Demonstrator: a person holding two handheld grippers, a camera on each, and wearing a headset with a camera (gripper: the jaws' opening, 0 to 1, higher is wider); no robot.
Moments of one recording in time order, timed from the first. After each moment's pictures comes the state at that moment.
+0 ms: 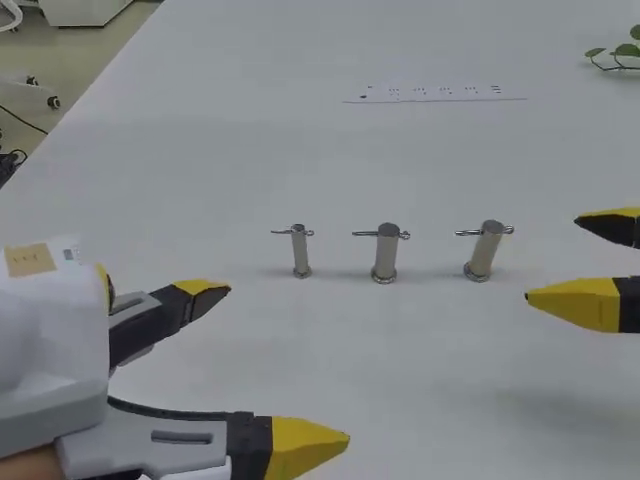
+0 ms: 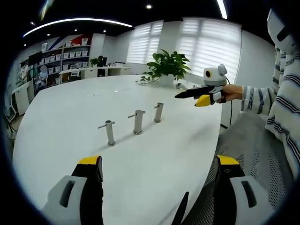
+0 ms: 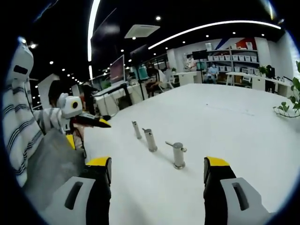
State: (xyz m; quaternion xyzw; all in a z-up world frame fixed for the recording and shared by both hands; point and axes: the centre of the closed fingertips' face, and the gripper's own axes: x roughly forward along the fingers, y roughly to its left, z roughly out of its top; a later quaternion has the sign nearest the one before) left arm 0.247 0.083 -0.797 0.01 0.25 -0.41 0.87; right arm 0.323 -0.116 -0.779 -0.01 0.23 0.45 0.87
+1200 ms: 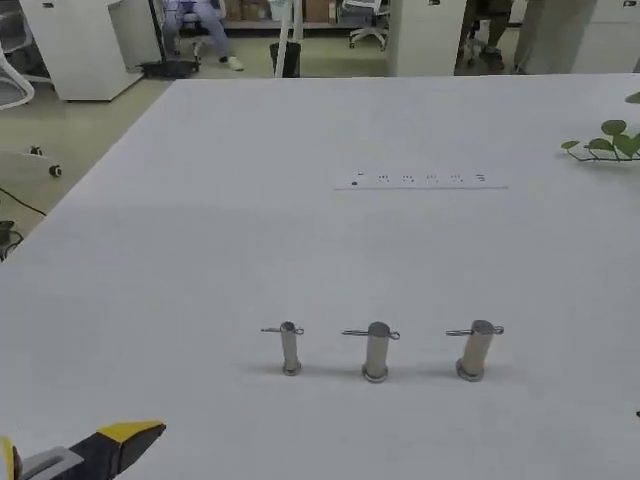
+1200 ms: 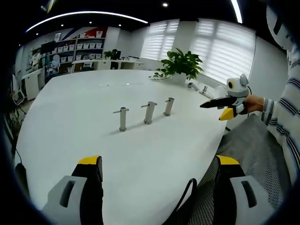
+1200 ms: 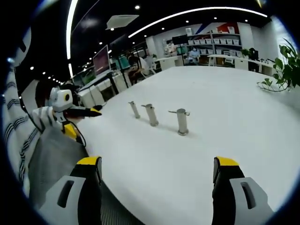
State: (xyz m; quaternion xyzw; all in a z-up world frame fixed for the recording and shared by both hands) left arm 0.233 0.108 -0.800 -0.02 0.28 -0.36 0.89; right arm 0.260 -0.118 -0.800 0.01 0.31 0.37 0.88
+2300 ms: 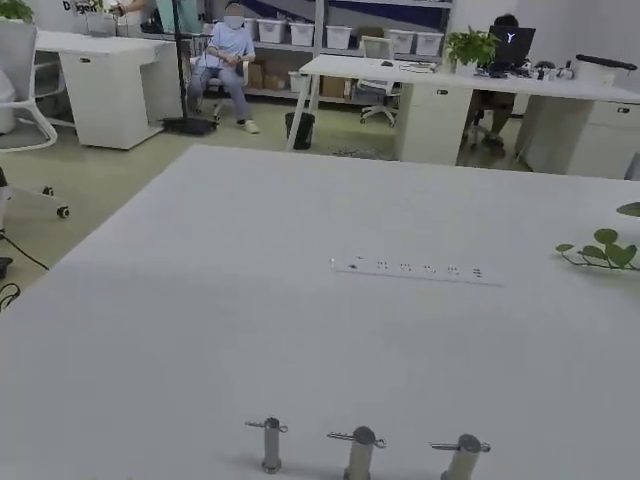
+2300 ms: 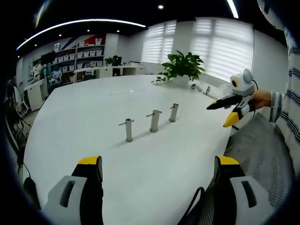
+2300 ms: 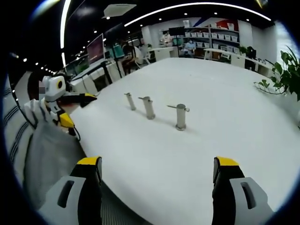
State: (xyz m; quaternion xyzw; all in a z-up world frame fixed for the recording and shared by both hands) left arm 0.247 0.106 -0.788 0.01 0.26 -0.35 0.90; right arm 0.260 -0.120 -0.800 -0.05 0.35 0.34 0.87
